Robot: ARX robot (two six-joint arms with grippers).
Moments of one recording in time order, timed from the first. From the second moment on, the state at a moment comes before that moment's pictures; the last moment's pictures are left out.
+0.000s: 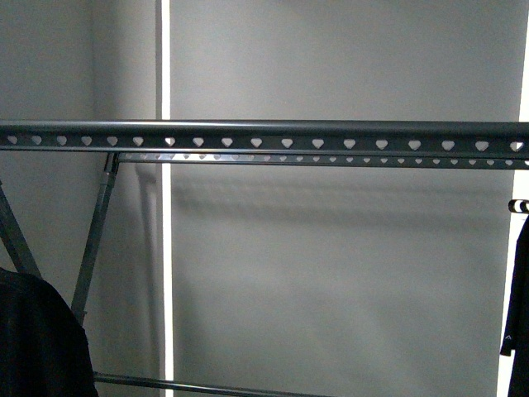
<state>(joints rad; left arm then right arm) -0.05 0.84 0.47 0.39 -0.17 -0.44 0.00 0.00 0.01 0.00 0.00 0.00</state>
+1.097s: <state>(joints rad) 0.02 1.66 1.24 0.07 -0.49 -0.98 0.00 0.00 0.01 0.00 0.00 0.00</state>
